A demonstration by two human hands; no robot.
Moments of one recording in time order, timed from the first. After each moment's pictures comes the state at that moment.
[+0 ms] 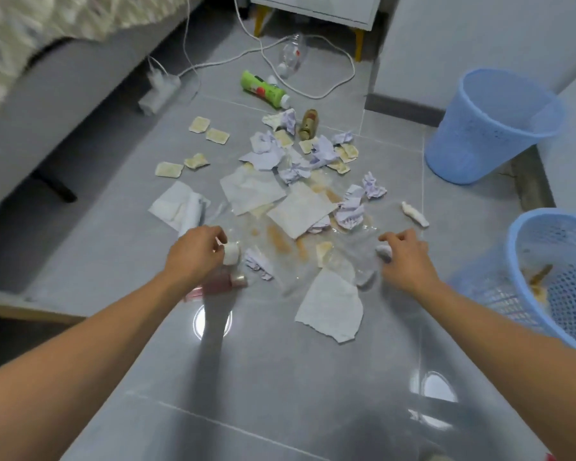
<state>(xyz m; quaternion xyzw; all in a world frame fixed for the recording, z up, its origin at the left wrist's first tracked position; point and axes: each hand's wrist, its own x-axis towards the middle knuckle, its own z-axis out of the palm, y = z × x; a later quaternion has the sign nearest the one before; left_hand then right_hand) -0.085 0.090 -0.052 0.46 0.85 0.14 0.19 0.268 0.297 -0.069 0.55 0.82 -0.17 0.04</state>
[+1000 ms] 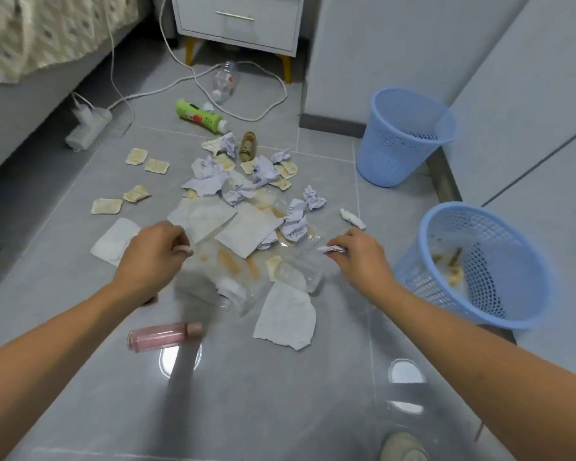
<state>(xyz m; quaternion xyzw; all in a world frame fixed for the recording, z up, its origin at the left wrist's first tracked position) -0.071 0.130 0.014 0.56 0.80 0.20 0.13 0.278 0.274 0.003 0.50 0.84 -0.17 -0.13</state>
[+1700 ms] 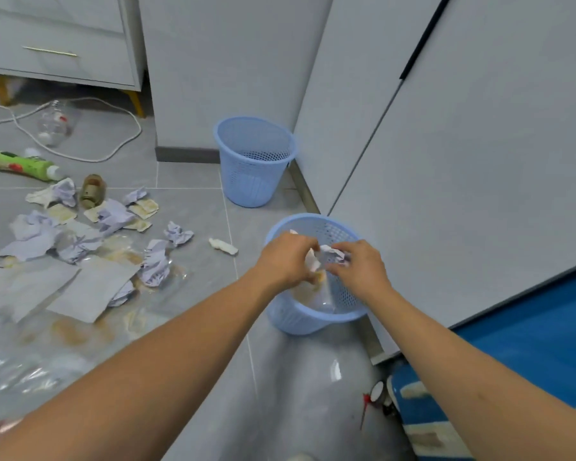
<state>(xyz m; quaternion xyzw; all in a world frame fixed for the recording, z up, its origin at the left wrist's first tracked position) 0.330 0.316 0.080 0.80 0.52 0.15 0.24 0.509 0.298 0.090 0.73 0.65 -0.16 -0.16</state>
